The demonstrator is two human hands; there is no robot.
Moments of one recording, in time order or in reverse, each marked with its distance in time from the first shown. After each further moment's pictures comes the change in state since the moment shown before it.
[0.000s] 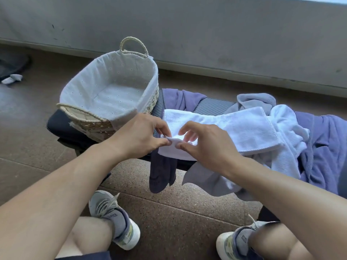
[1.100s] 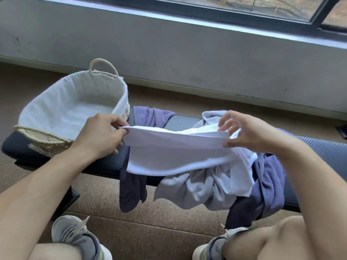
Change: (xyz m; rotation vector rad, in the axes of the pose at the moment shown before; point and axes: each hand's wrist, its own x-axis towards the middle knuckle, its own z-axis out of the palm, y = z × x) left_hand 0.019 0.019 -0.020 -0.186 0.297 -0.331; right_hand -0.014 0.114 -0.146 0.014 -0.180 0.199
